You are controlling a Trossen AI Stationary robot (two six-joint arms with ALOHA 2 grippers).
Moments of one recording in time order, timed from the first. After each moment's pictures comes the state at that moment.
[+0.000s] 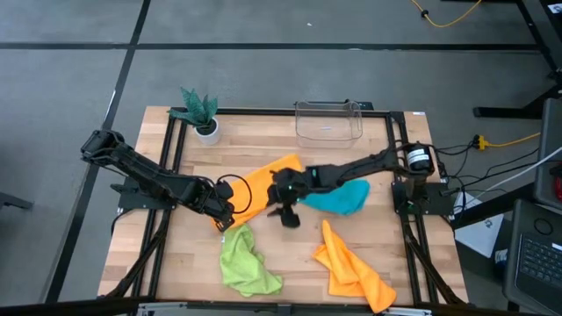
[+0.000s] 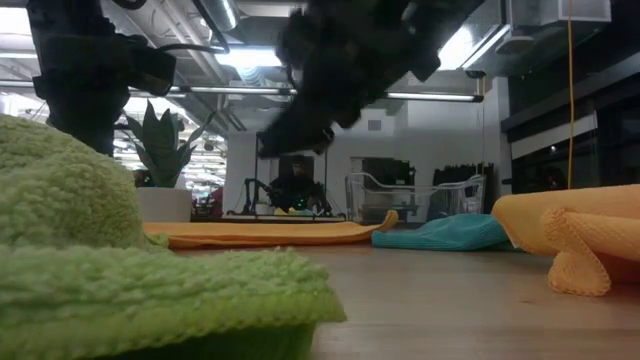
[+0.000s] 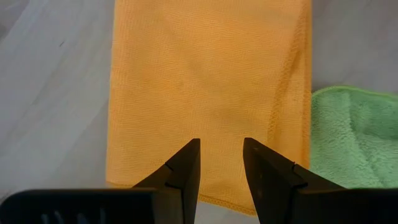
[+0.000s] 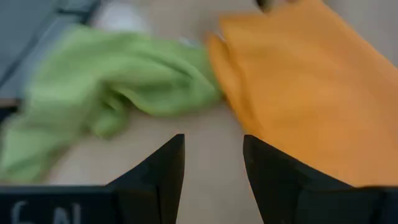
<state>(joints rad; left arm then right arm) -0.38 1.34 0.82 -0.85 -0.23 -1.06 0.08 1.95 1.26 0.01 -0.28 0.03</state>
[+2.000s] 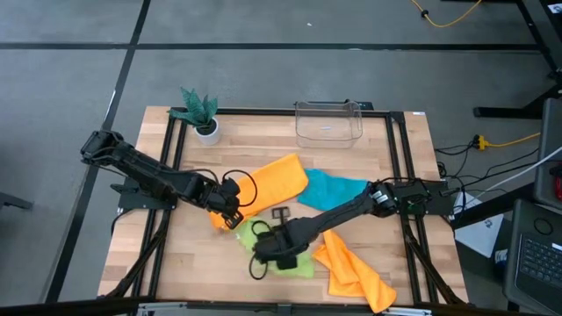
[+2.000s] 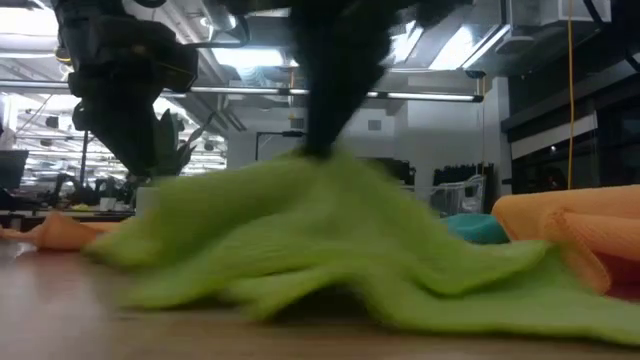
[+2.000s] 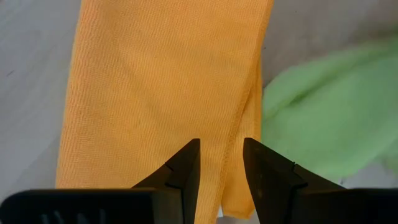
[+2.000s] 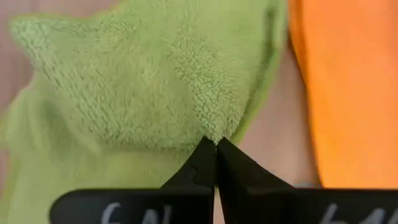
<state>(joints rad) -0.32 1.34 0.82 -0.68 -0.21 -1.06 0.42 2.40 2.24 -1.29 0.29 0.26</state>
